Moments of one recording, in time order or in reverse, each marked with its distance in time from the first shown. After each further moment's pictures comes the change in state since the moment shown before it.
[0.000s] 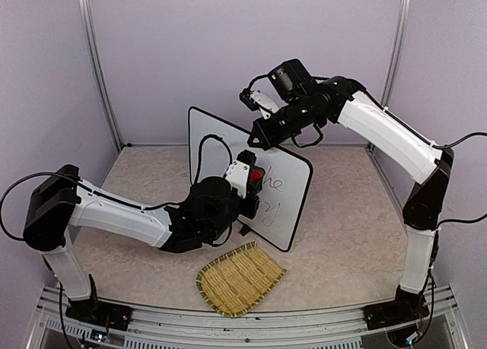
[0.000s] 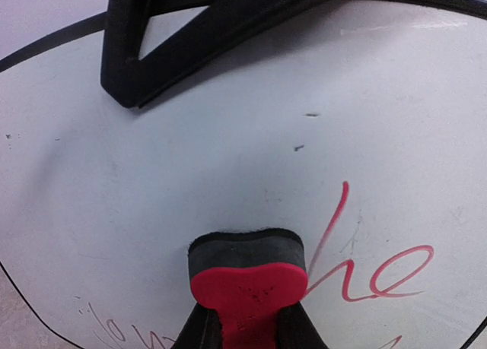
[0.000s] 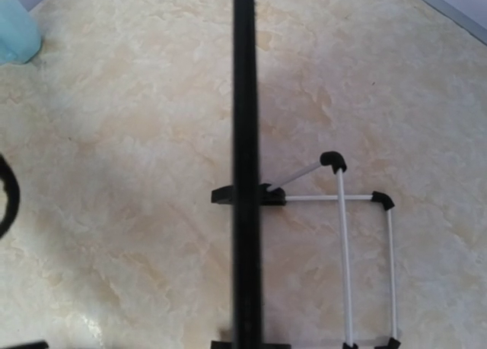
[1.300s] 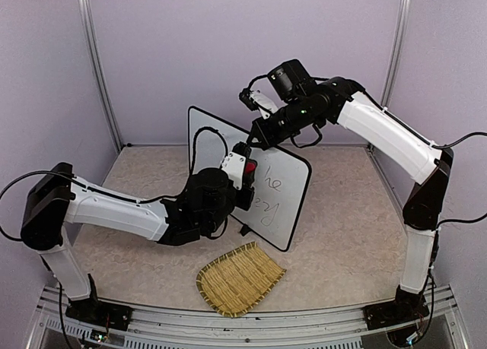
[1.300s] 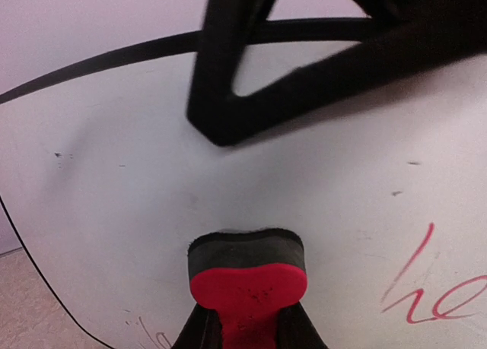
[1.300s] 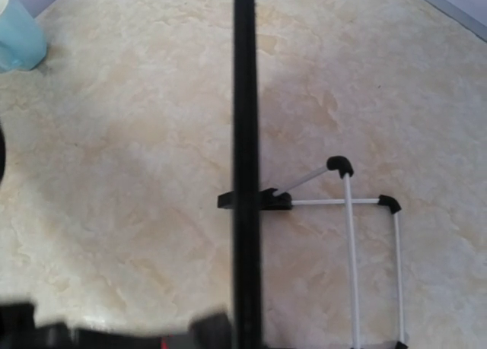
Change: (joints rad) left arm 0.052 -0.036 0.018 -0.063 -0.043 0.033; right arm 0.002 0.000 -0.008 0.017 -0.010 0.008
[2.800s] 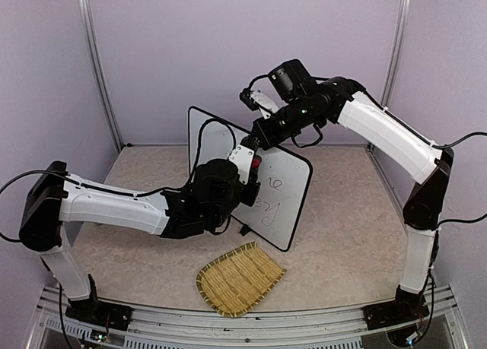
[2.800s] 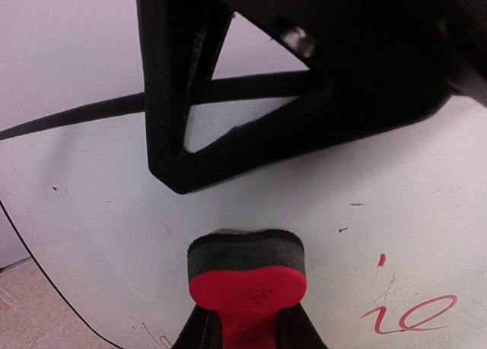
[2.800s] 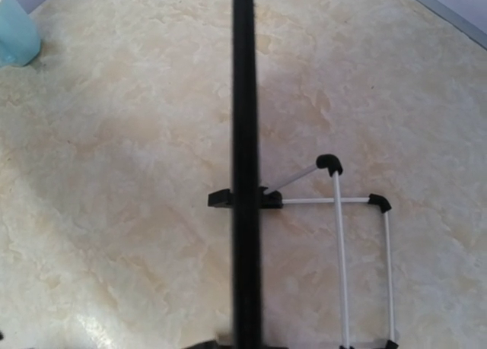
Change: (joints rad) left arm -0.042 0.000 0.113 -0.170 -0.038 0.027; right arm -0.003 -0.002 0.000 -0.003 0.006 -0.011
